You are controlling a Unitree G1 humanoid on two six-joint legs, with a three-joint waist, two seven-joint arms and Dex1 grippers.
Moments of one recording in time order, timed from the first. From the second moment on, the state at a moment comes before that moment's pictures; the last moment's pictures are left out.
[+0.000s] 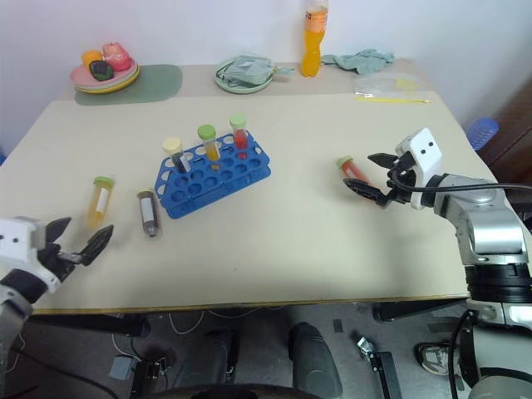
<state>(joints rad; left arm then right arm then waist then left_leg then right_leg) 0.27 0.54 0.51 -0.49 -0.50 0.50 -0.48 -0.51 -0.81 -0.09 0.10 0.33 0.54 0.87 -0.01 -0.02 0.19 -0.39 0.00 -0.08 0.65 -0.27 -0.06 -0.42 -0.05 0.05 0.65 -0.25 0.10</state>
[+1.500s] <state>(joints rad) 0.14 0.43 0.00 -0.63 -0.42 0.49 -0.47 -1.08 -0.56 0.15 0.68 -0.01 0.55 1.01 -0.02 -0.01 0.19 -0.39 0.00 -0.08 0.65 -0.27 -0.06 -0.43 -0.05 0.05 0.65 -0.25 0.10</state>
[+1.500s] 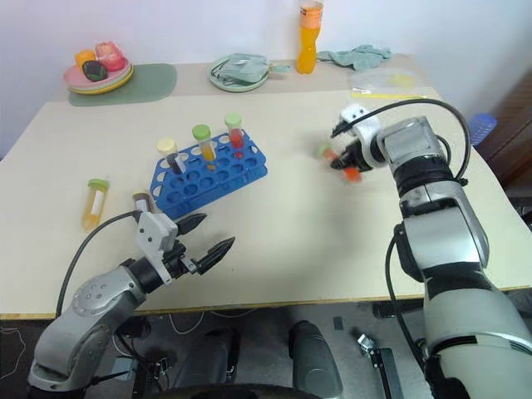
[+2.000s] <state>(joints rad) 0.09 0.38 0.12 -0.48 -0.40 0.40 -0.40 -0.75 0.12 -0.02 0.40 0.19 0.16 0.42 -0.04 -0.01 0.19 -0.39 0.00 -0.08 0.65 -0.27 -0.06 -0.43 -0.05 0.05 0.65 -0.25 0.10</state>
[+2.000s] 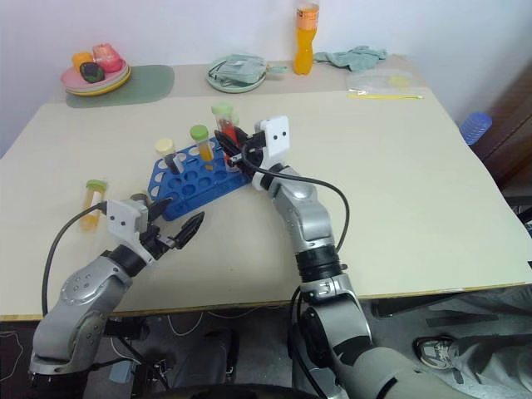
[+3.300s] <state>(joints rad) 0.12 0.37 0.13 -0.52 -0.40 0.40 -0.39 -0.95 0.14 -0.07 1.01 0.10 -0.38 0.29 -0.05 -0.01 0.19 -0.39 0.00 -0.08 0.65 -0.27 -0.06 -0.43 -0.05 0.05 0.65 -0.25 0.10</state>
